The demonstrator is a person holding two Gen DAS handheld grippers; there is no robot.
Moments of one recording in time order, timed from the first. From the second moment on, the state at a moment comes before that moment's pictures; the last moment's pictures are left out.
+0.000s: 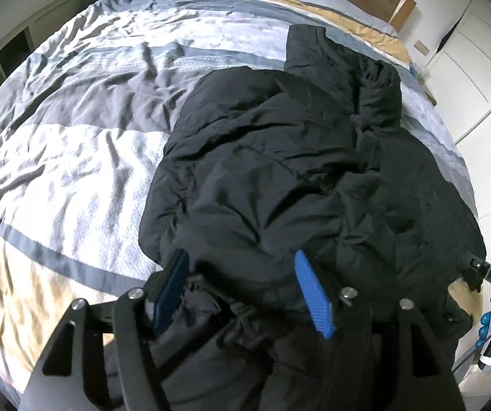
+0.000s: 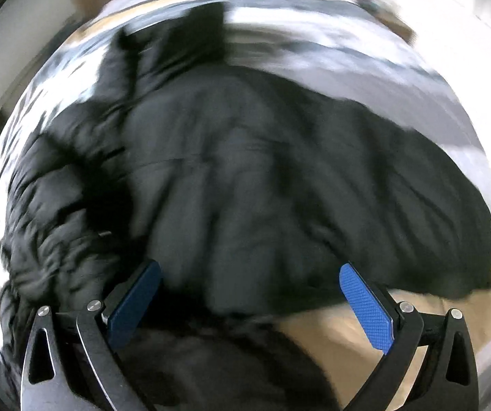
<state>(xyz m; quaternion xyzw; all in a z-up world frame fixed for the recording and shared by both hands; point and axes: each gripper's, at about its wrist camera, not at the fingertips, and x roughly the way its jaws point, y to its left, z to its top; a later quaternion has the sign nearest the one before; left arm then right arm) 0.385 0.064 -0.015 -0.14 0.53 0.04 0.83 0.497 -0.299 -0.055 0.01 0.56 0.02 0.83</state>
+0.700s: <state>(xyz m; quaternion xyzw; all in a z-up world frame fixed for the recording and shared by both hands) 0.388 0.018 0.001 -0.12 0.55 0.06 0.82 0.474 -0.467 -0.086 0.18 0.55 -0.09 0.81</state>
